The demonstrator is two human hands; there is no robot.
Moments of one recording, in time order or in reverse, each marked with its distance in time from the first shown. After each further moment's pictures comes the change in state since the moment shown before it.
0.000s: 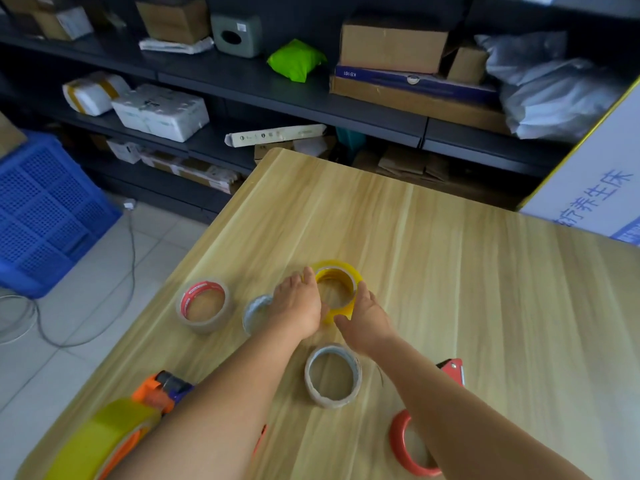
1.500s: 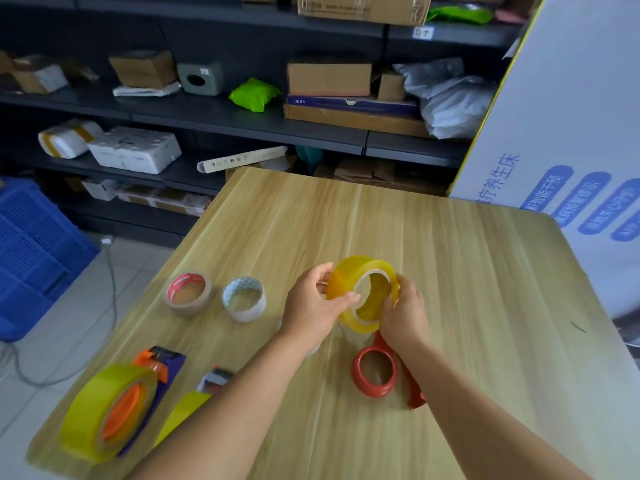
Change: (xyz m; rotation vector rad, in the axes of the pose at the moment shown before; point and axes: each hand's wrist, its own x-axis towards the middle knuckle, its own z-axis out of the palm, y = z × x) left_hand -0.139 0.068 0.009 -0.963 0.260 0.249; right_hand -0.130 0.078 -0.036 0.530 0.501 0.122
